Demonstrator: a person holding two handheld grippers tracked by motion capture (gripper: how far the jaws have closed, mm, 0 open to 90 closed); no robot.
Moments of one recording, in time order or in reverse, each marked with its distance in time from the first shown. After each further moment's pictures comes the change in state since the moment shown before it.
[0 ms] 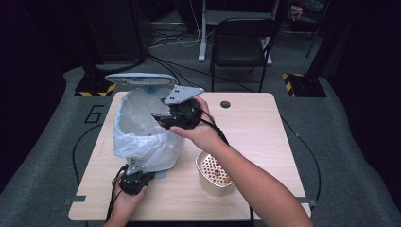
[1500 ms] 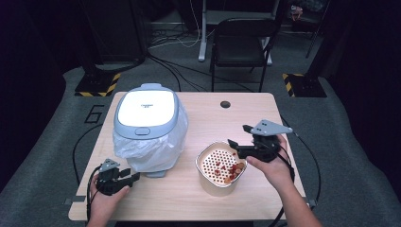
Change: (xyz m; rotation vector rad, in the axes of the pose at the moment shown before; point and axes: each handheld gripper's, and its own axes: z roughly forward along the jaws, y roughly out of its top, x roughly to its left) left arm 0.047 -0.002 -0.053 -0.004 0.077 -0.110; right arm -0.019 -0.132 -0.175 0.090 -0.267 0.205
